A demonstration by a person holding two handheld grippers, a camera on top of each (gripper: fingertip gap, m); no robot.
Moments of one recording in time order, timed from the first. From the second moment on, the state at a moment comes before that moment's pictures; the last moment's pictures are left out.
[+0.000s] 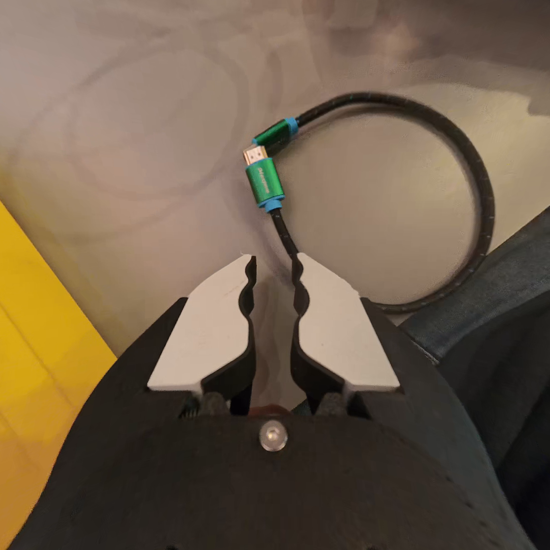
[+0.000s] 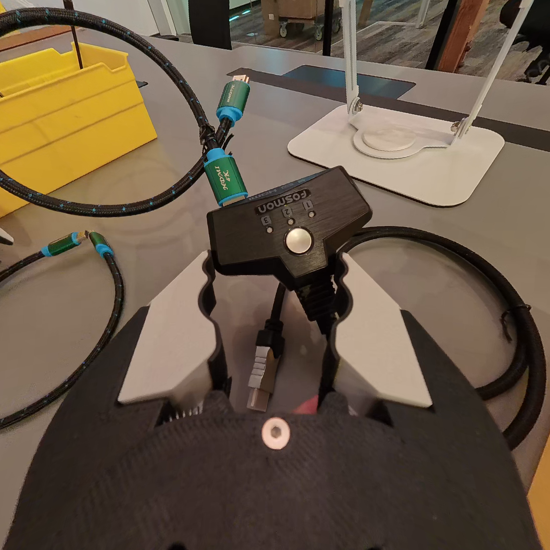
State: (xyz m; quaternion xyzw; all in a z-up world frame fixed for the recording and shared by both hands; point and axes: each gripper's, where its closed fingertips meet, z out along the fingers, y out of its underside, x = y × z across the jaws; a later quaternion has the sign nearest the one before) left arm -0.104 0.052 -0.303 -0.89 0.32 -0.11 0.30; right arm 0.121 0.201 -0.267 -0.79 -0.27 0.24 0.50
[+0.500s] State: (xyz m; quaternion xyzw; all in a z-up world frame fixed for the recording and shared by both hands) left arm -0.072 0.083 -0.323 -0.89 0.32 -0.11 0.31; right arm 0.114 0.196 -0.275 -0.79 -0.31 0.22 0.48
